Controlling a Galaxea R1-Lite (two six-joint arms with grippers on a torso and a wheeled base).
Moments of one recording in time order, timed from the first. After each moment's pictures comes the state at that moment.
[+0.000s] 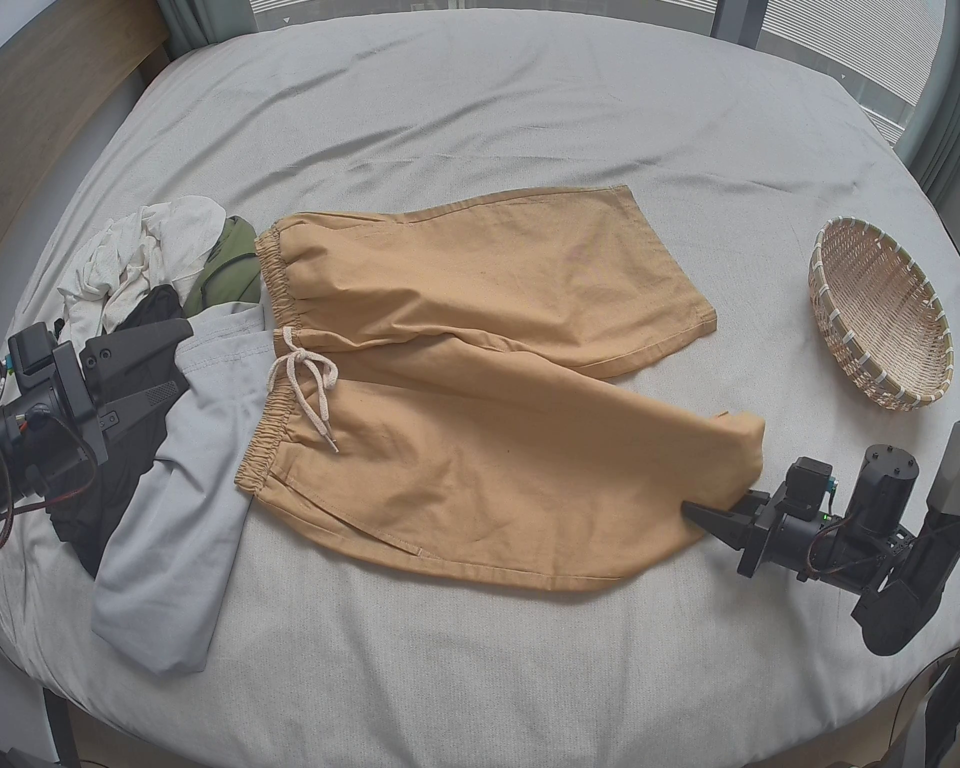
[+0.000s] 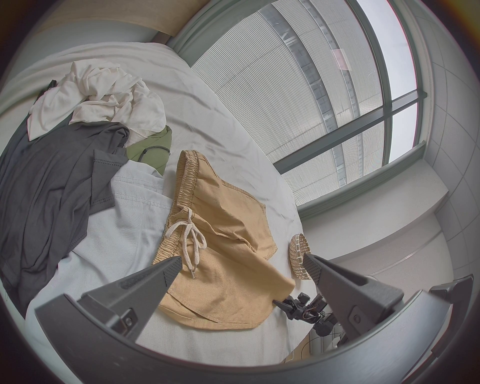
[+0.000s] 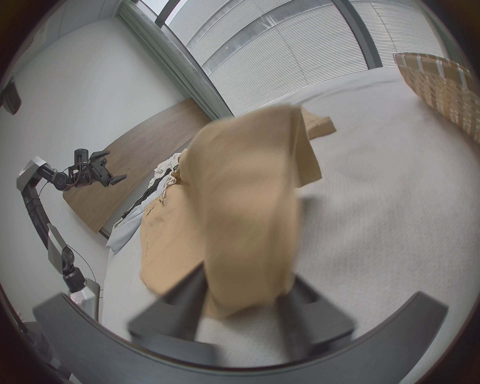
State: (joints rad) left arm 0.05 1.26 -0.62 -0.59 -0.67 -0.70; right arm 0.22 1.95 -0.23 -1.54 0.55 0.11
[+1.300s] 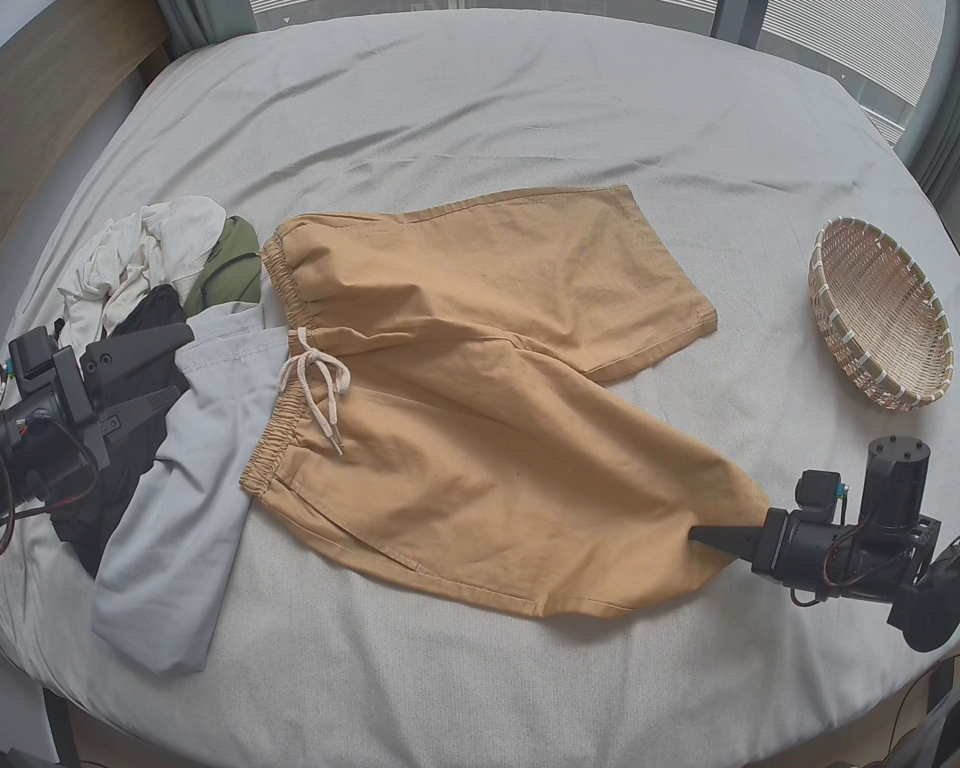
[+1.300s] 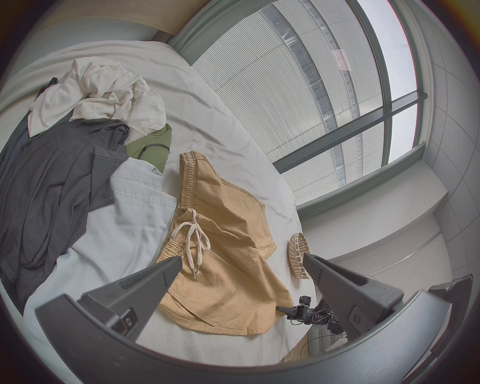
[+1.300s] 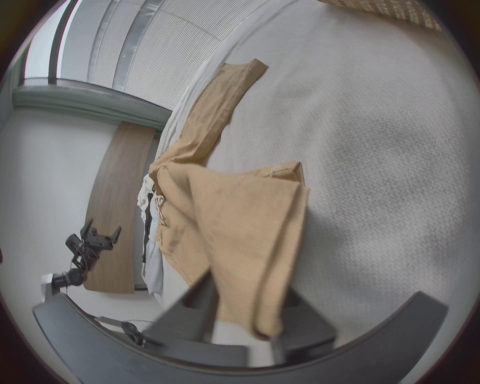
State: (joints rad) left arm 0.04 1.26 -0.60 -0.60 -0.68 -0.70; right arm 0.32 1.65 -0.31 -0.97 0.41 0.67
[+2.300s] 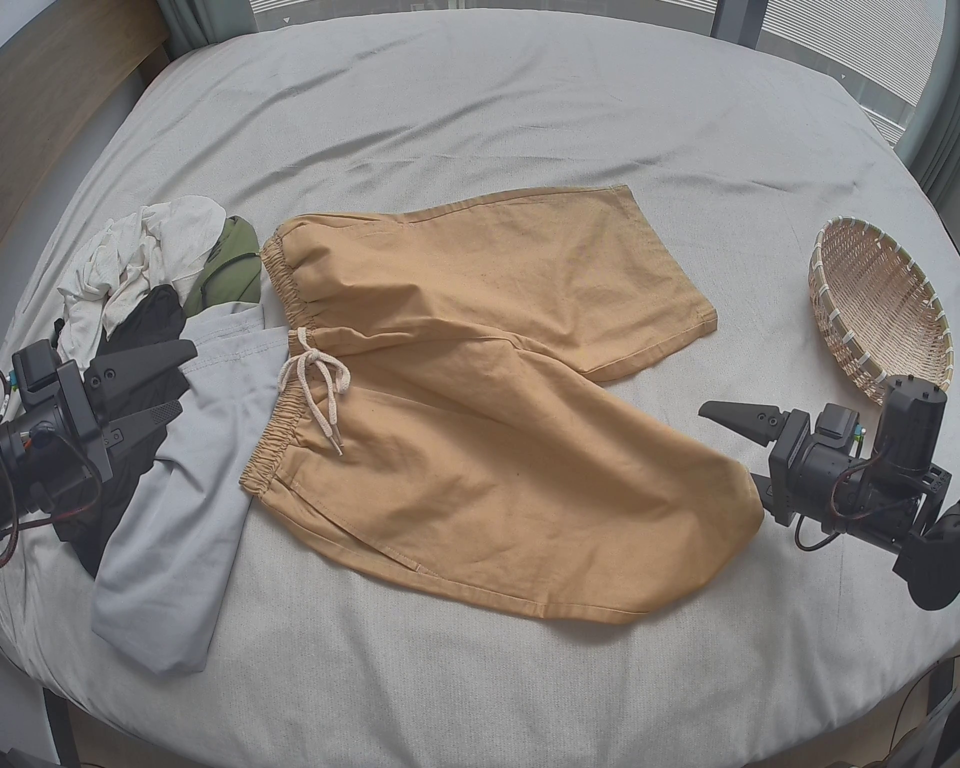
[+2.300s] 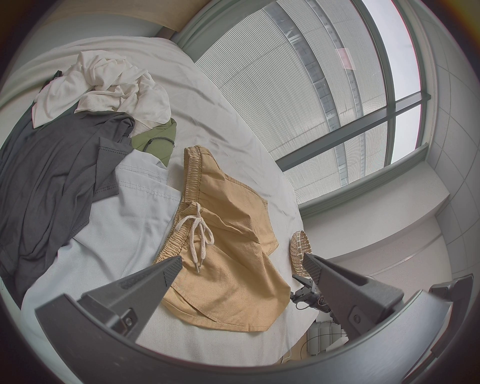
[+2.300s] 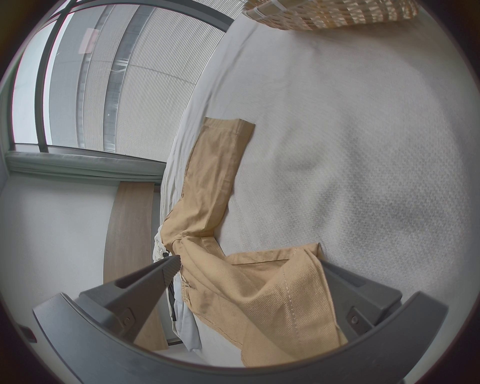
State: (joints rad) left arm 0.04 1.26 -0.57 -0.60 -0.68 -0.70; right arm 0.29 1.64 -0.46 -0.96 0.32 0.98
